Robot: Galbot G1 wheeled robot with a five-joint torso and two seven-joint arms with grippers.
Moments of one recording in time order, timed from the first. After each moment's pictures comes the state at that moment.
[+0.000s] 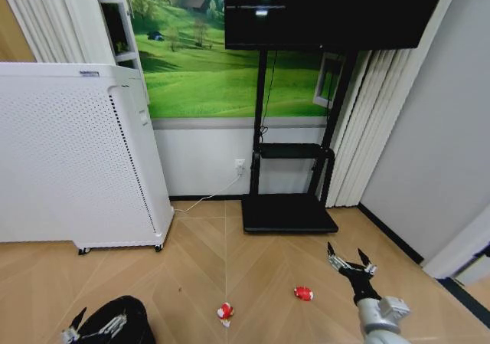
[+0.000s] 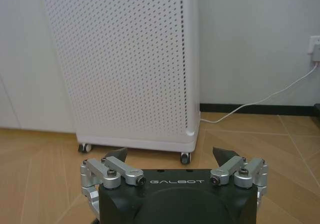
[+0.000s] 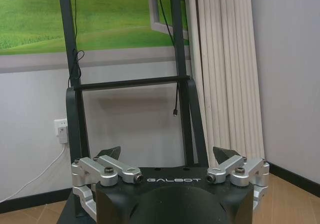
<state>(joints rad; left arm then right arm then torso) 2.12 -1.43 -0.90 -2.26 -0.38 0.03 -0.13 -1.63 1.37 0.81 2.07 0.40 0.00 0.06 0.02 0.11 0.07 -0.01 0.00</state>
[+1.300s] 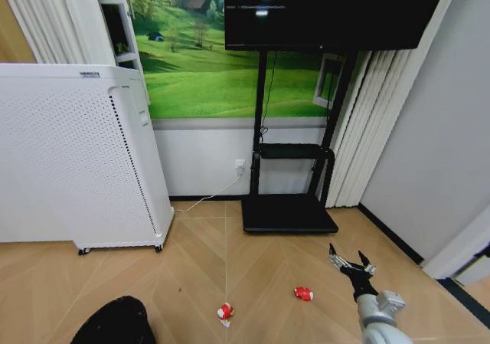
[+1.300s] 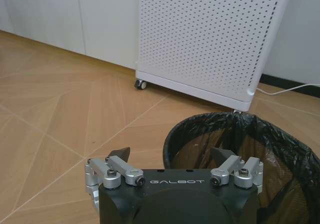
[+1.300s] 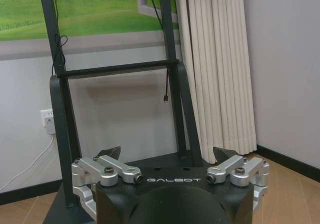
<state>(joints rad) 2.23 -1.46 -1.01 -2.03 -0.68 -0.11 -0.05 -1.57 1.35 0.81 1.98 0.45 -0.03 0.08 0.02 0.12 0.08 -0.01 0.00</state>
